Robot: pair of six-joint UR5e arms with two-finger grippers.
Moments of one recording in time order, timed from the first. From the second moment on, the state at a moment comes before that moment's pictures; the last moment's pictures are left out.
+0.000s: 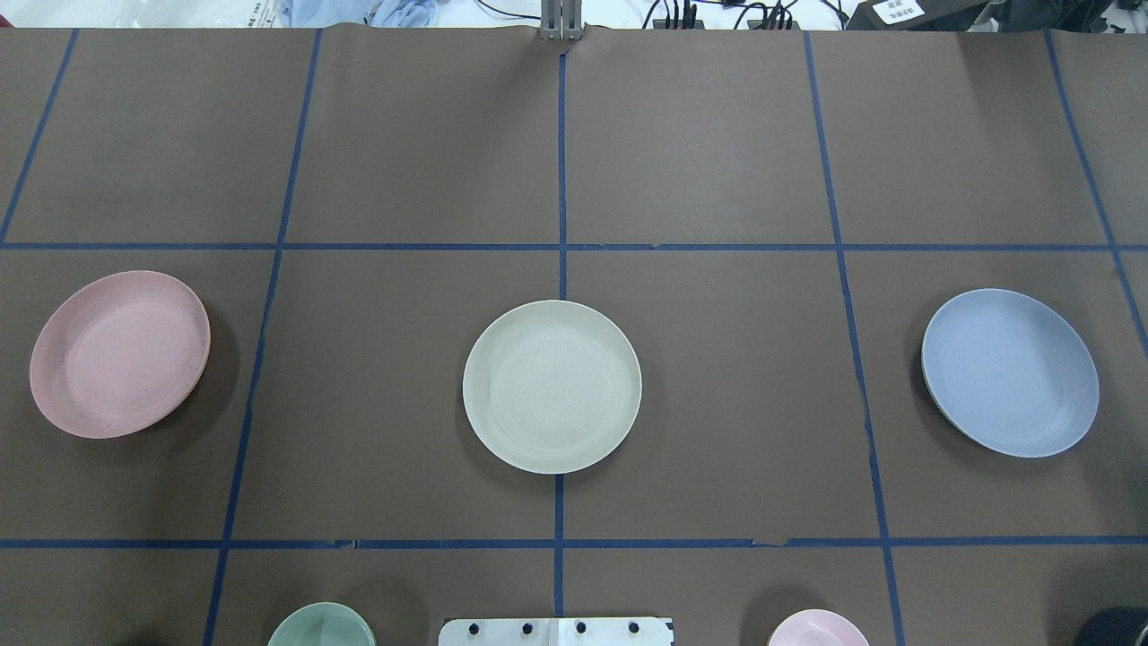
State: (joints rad) left arm -1.56 -1.53 -1.64 -1.73 -2.34 0.03; right arm 1.52 -1.66 1.77 -1.70 2.31 -0.03
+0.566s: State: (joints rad) left arm -1.54 -1.53 -1.66 -1.89 -2.33 0.03; right arm 1.52 -1.65 1.77 -1.62 2.32 -0.03
